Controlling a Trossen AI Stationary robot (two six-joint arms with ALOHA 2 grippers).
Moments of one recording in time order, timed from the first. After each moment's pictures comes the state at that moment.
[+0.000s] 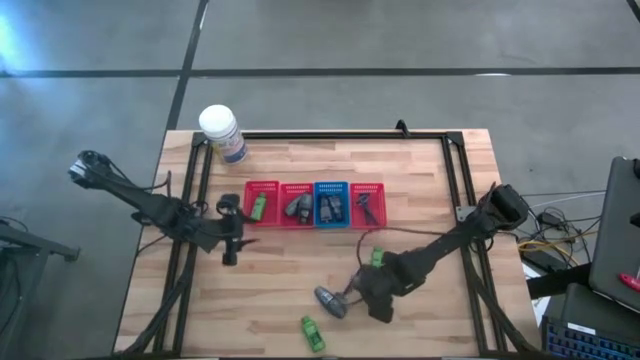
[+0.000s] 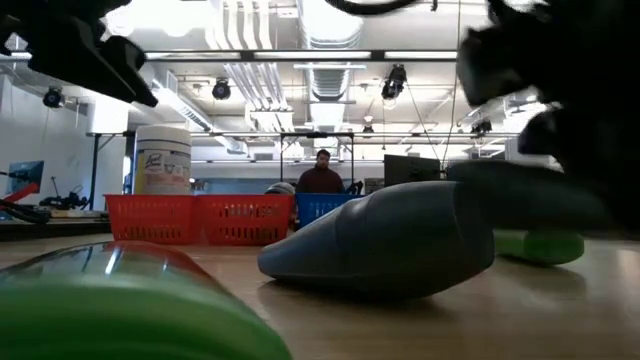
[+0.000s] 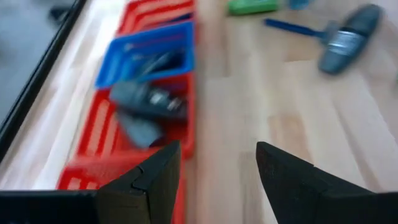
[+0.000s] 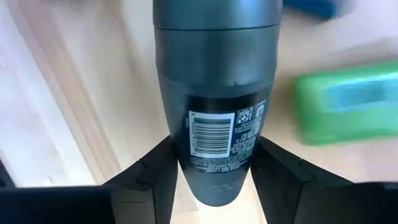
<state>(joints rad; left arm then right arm) -0.47 0.78 0.57 -0.50 -0.50 -0.16 0.53 1.82 1.17 -0.70 -0.03 0.92</state>
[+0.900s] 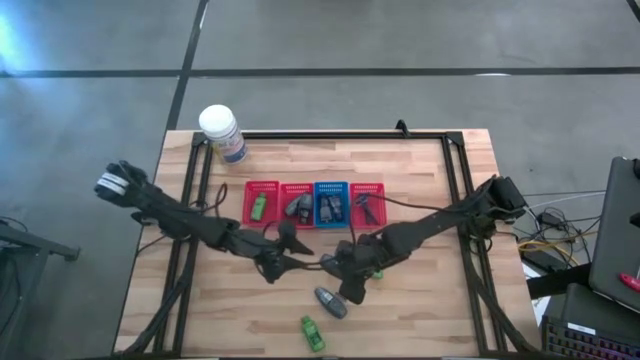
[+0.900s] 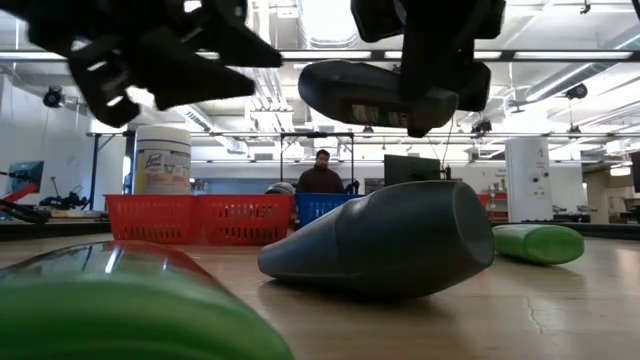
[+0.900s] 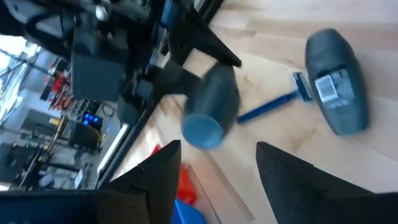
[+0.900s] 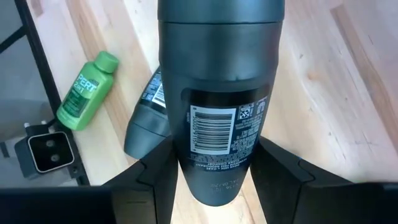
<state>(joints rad) -0.36 1.39 0.61 0.48 -0.21 0.83 0.35 1.80 1.37 -0.66 -0.04 0.84</state>
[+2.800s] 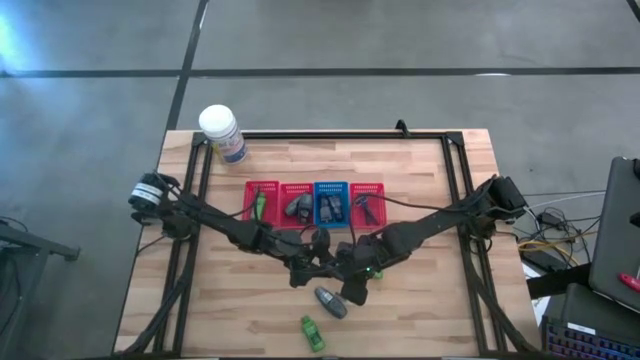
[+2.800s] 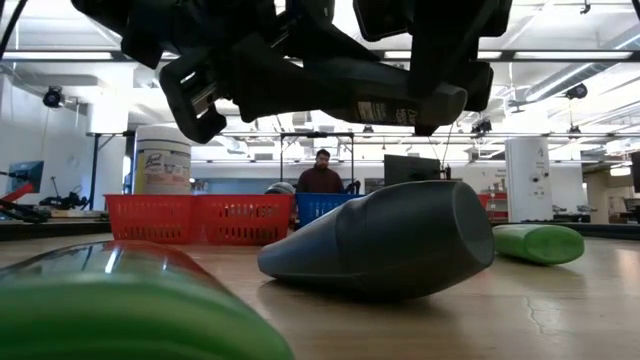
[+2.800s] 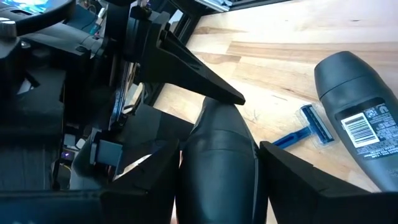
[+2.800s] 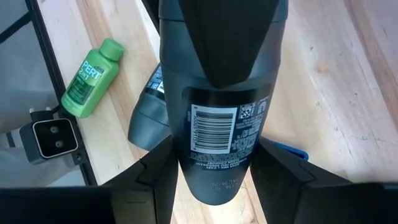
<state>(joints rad) -0.27 1.69 0.89 0.47 0.02 0.92 0.34 1.80 1.37 -0.67 -0.08 0.81</state>
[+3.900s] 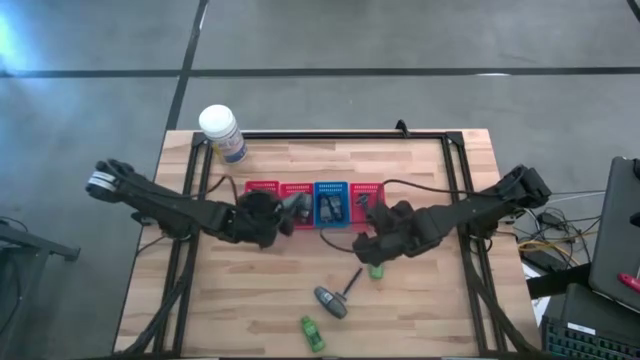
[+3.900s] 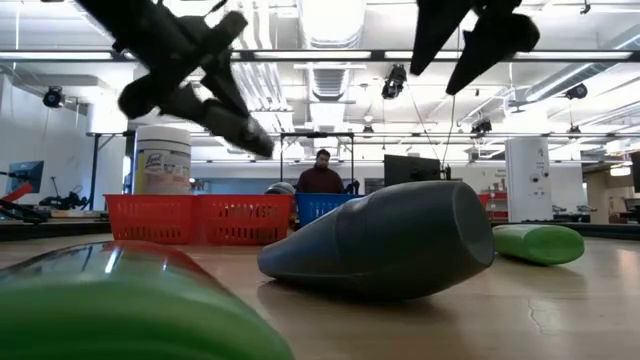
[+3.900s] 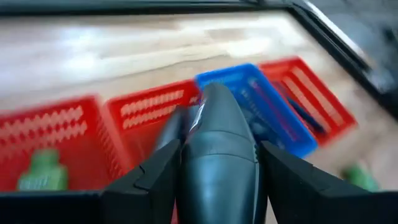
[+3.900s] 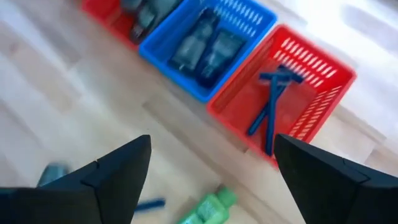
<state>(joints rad) -0.26 1.29 0.83 -0.42 -0.81 -1.20 0.36 1.59 1.36 -1.05 0.55 1.19</state>
